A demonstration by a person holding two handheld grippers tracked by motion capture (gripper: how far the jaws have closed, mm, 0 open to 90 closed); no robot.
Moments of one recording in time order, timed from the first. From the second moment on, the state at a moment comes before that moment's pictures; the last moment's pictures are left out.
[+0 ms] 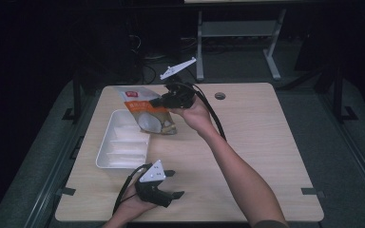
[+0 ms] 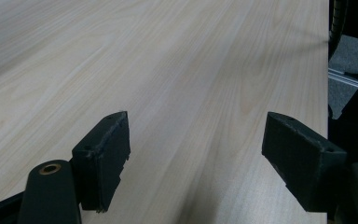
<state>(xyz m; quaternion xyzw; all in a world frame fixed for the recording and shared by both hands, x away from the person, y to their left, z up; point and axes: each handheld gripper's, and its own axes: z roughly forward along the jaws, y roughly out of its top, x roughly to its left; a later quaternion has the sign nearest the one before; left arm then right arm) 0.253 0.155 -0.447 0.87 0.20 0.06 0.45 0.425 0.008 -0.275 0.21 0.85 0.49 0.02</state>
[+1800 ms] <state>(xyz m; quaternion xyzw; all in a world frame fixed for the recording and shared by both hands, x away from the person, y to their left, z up) 0.253 0.158 -0.447 0.87 0.19 0.07 0.44 0.452 0.106 -0.312 0.19 0.85 0.49 -0.01</state>
